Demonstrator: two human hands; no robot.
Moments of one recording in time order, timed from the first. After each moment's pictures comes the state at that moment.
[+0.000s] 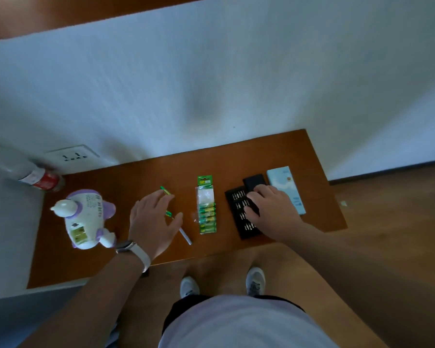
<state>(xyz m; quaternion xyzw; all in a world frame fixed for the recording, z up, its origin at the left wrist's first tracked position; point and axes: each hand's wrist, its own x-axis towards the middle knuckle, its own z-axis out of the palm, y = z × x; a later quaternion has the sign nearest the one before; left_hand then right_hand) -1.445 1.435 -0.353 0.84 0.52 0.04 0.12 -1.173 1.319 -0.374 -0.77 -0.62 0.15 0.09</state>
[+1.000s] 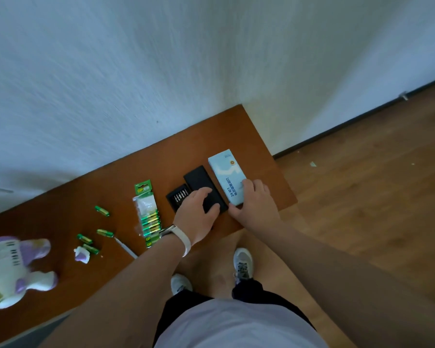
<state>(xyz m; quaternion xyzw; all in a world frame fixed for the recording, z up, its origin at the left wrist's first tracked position) -1.236 1.368 -0.404 0.83 0.44 -0.06 0.35 -1.102 1.262 -0.444 -0.87 -0.40 0.21 0.18</state>
